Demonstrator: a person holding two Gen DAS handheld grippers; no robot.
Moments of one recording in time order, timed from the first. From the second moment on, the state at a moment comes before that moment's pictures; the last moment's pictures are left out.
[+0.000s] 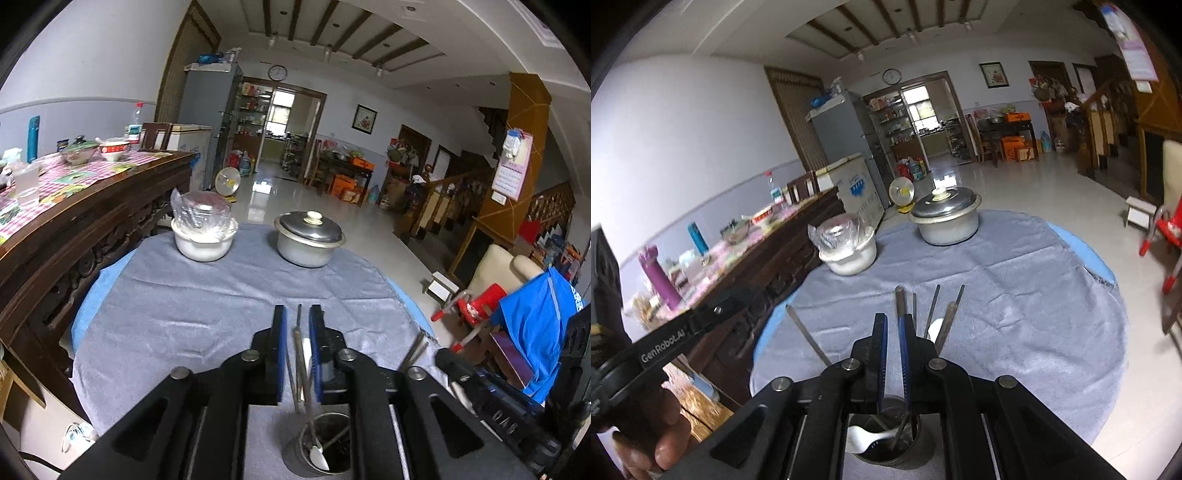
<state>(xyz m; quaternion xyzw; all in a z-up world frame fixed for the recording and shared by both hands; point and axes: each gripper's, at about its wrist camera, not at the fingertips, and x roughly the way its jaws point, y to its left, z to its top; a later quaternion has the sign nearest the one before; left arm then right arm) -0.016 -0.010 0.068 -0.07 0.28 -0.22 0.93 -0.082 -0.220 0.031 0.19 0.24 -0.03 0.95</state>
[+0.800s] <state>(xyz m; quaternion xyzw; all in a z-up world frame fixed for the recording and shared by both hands) 0.040 0.028 0.015 -0.10 0.37 -0.15 0.91 -0.071 -0.302 -0.008 0.29 0.27 -0.11 0.91</state>
